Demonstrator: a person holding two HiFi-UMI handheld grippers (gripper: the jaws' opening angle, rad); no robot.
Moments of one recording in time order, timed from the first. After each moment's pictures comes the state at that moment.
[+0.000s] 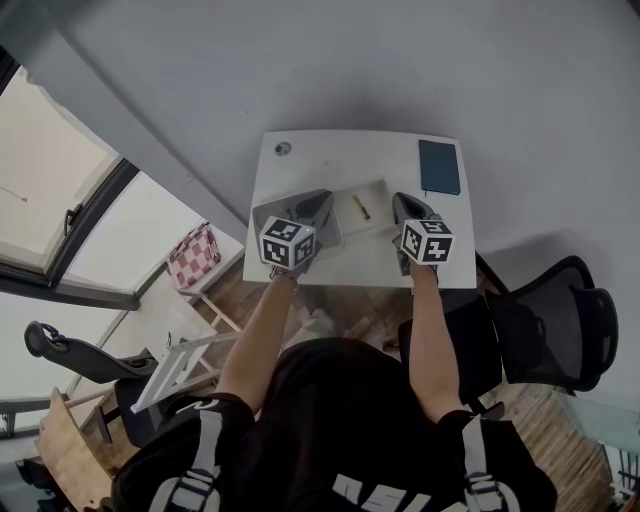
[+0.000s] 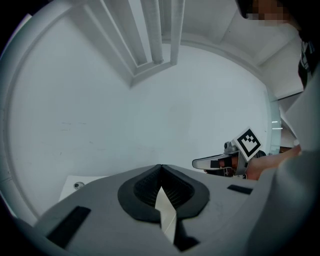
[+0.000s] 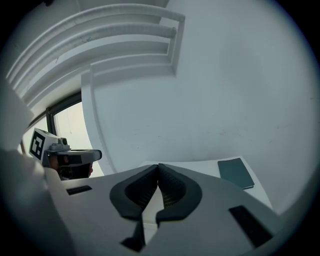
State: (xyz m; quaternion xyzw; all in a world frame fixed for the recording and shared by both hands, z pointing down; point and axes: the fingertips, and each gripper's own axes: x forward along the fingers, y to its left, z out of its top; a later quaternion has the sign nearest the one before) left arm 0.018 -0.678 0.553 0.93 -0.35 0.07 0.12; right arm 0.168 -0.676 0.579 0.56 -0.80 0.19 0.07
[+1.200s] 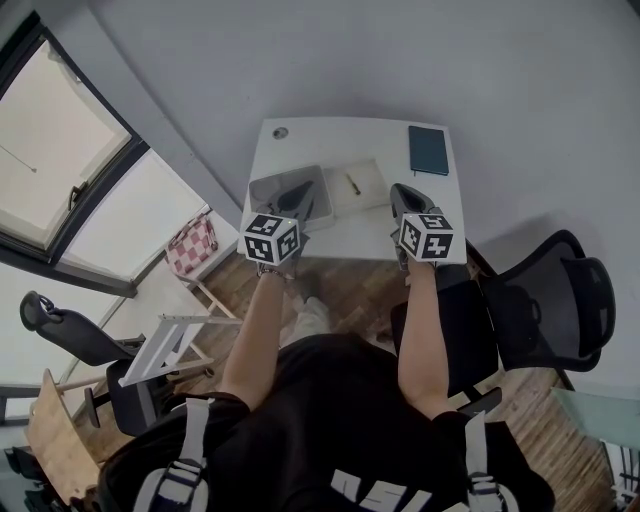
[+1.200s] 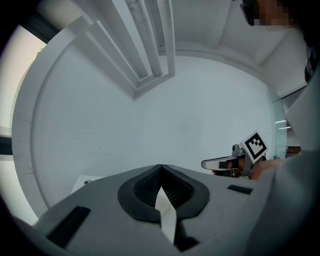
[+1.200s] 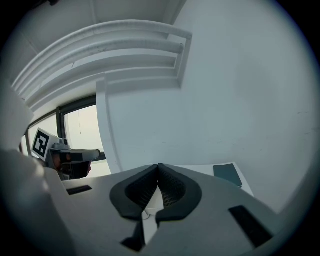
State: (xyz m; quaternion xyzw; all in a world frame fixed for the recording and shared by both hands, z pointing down) left arm -0.005 -0.580 0.517 0.91 -0.40 0.04 0.11; right arm 0.173 -0.573 0.537 0.56 -0.81 0.15 0.05
